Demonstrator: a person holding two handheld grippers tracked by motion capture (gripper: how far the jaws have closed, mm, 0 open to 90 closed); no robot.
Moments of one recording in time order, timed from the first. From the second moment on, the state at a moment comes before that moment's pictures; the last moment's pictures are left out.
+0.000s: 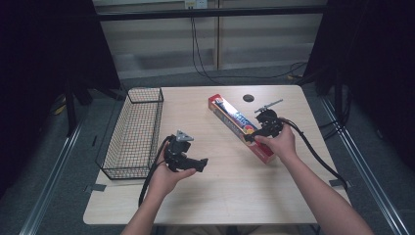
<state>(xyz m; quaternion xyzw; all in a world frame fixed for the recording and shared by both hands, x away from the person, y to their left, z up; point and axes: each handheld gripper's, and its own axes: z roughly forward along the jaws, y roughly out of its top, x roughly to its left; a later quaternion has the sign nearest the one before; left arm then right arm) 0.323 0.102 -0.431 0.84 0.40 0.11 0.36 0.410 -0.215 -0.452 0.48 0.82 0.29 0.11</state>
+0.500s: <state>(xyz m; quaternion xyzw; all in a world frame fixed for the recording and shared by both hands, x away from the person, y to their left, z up) 0.323 0.102 -0.432 0.84 0.40 0.11 0.36 0.415 -0.208 -0.459 0.48 0.82 0.28 0.10</state>
